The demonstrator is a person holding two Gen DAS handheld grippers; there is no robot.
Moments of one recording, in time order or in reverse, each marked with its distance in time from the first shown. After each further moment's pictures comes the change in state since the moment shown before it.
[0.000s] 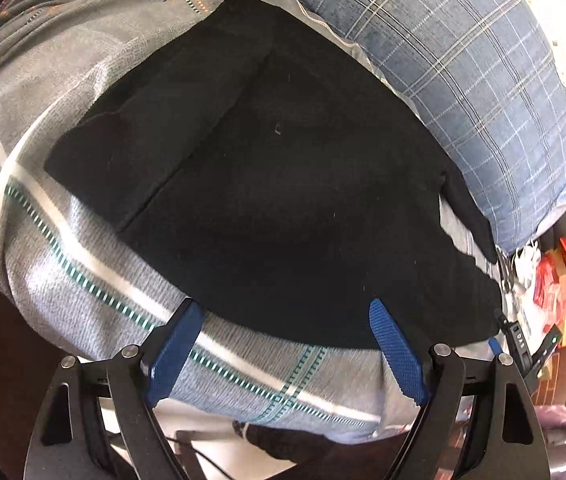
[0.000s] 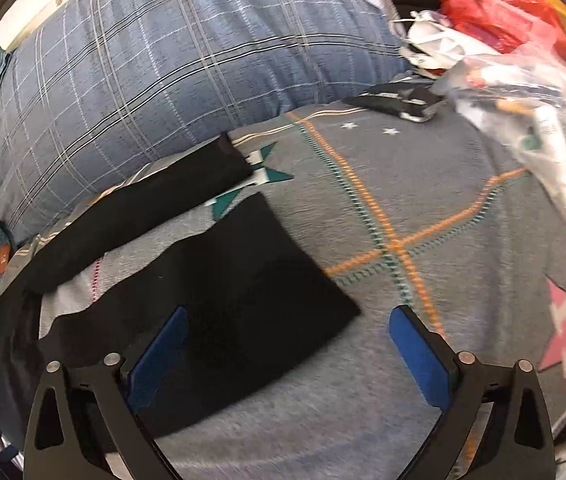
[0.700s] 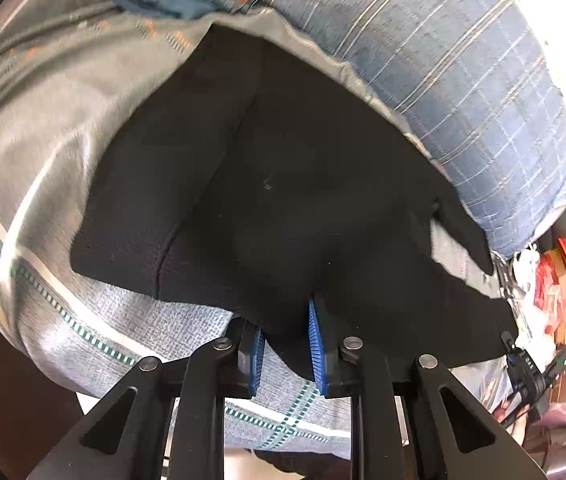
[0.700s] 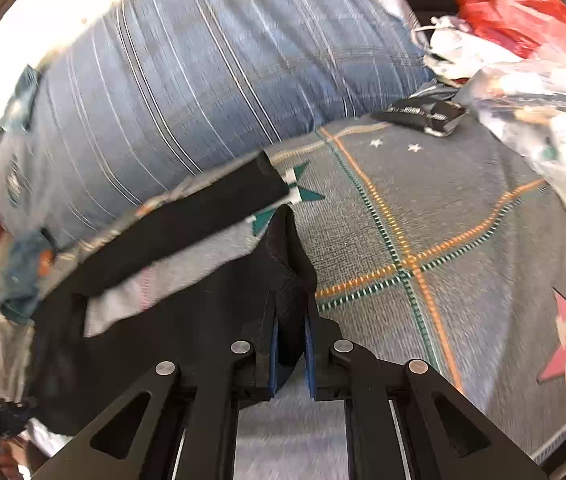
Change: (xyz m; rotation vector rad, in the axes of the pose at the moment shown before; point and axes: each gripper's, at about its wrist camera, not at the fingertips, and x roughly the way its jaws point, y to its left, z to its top) left arm 0.014 -0.014 0.008 0.068 -0.005 0.065; right arm -0.037 -0.012 0.007 0.020 -0.026 0.163
